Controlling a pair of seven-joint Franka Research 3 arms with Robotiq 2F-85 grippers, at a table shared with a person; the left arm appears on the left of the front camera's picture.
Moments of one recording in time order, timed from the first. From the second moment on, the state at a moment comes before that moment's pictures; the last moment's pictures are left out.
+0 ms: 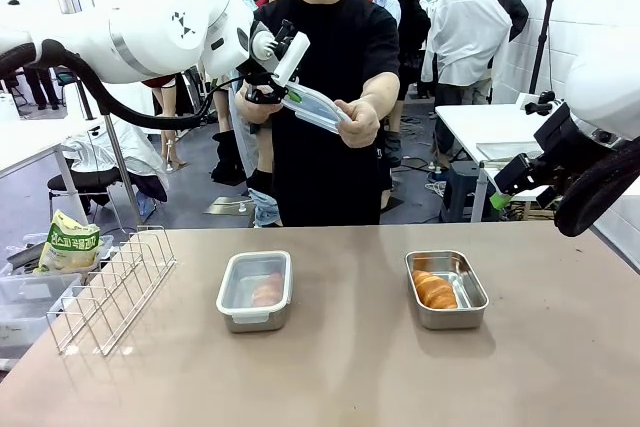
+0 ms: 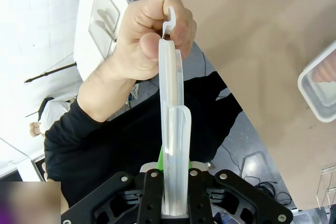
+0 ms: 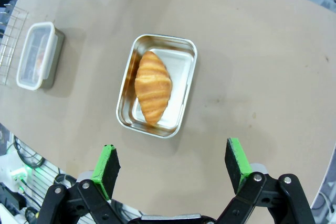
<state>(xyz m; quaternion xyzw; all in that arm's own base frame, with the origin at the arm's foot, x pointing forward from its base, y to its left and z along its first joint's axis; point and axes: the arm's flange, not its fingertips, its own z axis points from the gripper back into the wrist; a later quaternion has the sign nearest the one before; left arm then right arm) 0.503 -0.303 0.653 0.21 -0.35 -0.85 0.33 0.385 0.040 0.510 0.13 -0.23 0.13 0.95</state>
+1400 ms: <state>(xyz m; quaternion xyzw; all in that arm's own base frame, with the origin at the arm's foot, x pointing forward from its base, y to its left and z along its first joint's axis) 0.504 -0.302 0.653 0.21 -0.35 -0.85 0.33 0.385 0.040 0.510 0.13 -0.23 0.13 0.95</state>
